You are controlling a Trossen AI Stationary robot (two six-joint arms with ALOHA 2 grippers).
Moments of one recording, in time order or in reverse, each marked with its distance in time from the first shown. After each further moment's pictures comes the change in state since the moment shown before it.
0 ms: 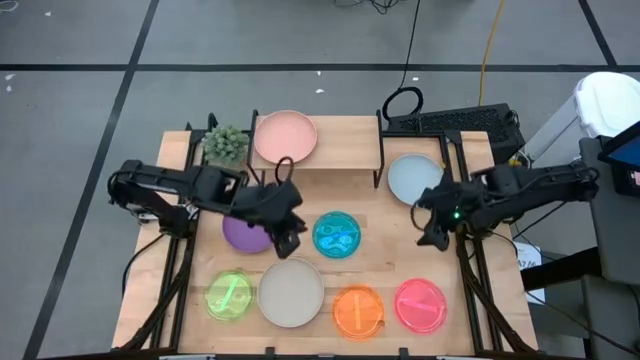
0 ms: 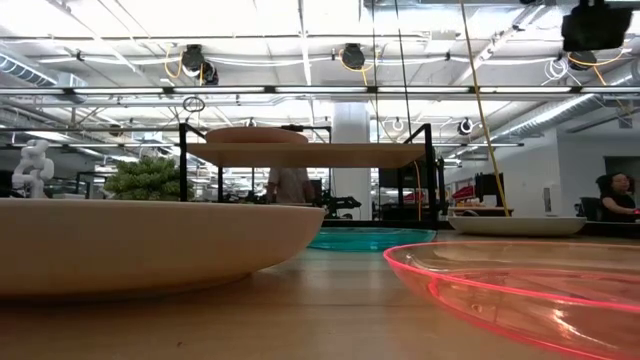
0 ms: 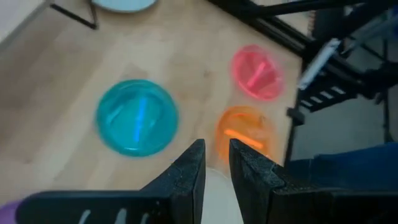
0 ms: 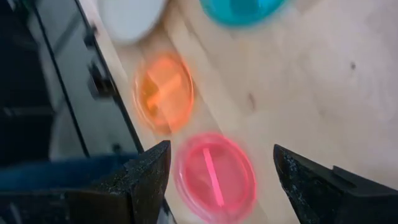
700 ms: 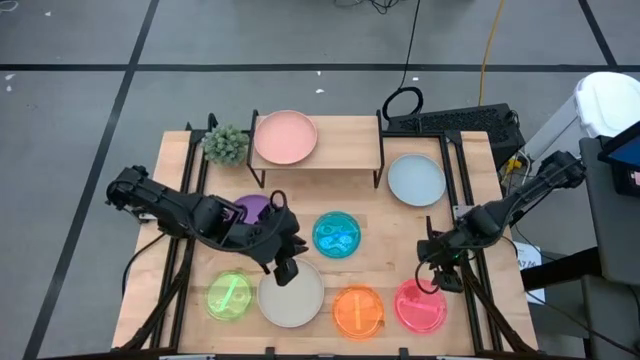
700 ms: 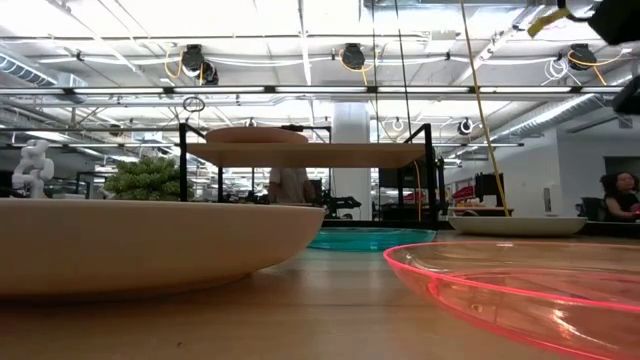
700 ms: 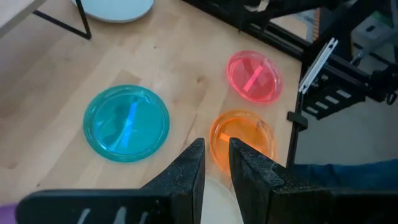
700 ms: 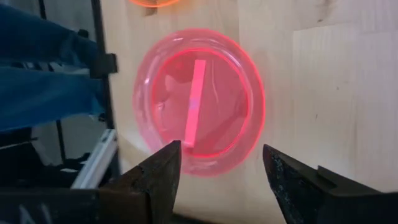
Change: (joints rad) left arm -0.168 0.003 -0.087 0.111 -0.200 -0.071; right arm 0.351 0.034 -0.383 0.318 -0.072 -0.139
